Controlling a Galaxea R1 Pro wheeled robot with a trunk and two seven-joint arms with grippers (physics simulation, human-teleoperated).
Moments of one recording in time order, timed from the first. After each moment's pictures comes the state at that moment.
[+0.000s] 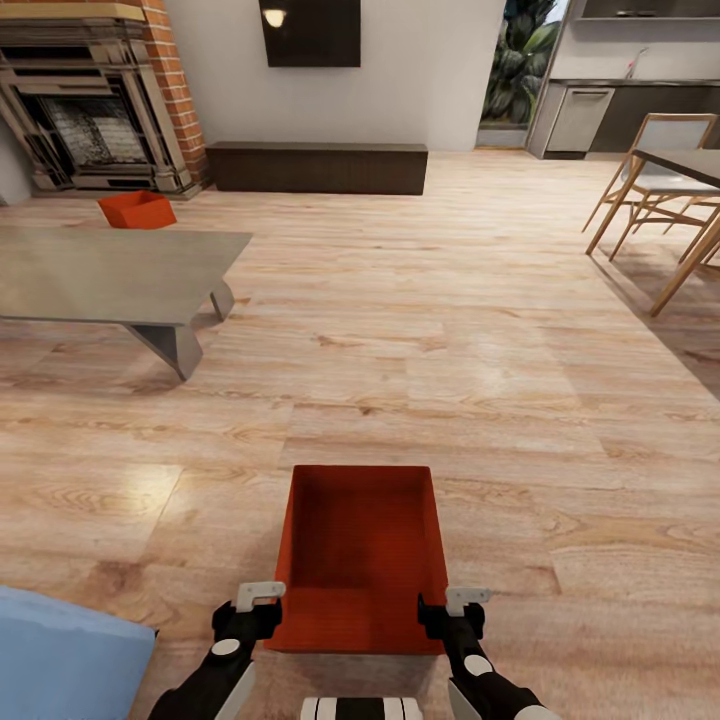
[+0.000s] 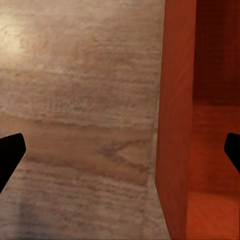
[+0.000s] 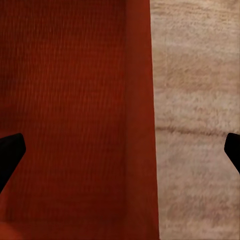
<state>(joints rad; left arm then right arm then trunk) -0.44 -0.05 -0.16 -0.51 0.11 0.00 0.25 -0.56 0.13 0.06 -0.16 0.04 -0.36 -0.19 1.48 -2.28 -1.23</state>
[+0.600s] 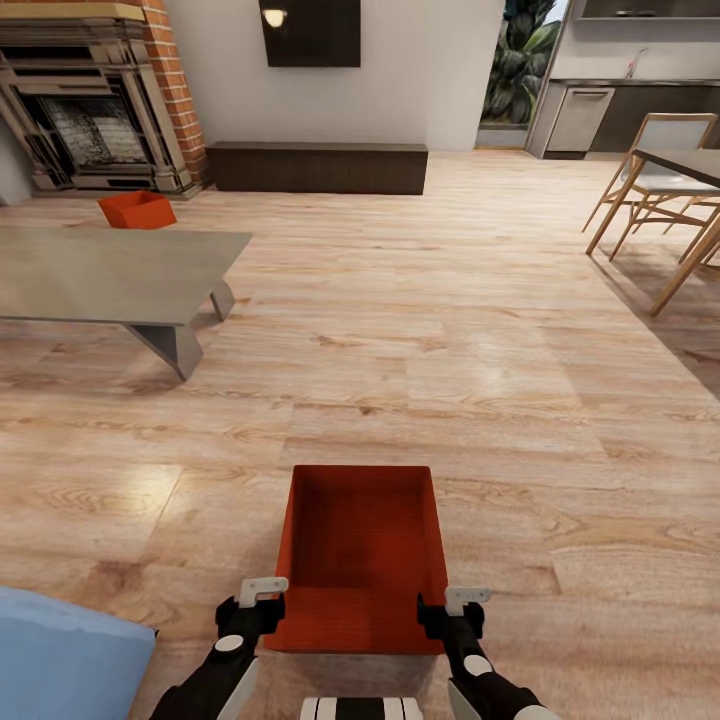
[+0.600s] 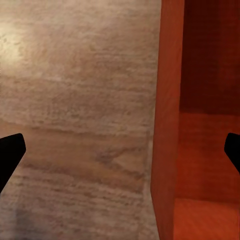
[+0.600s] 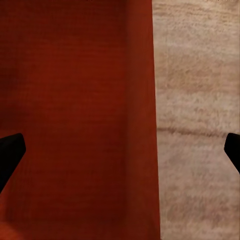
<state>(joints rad) -0.44 -0.06 -0.16 -0.53 0.11 0.00 0.26 -0.56 0.13 0.06 -0.16 0.05 -0.36 -0.19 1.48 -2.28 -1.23</state>
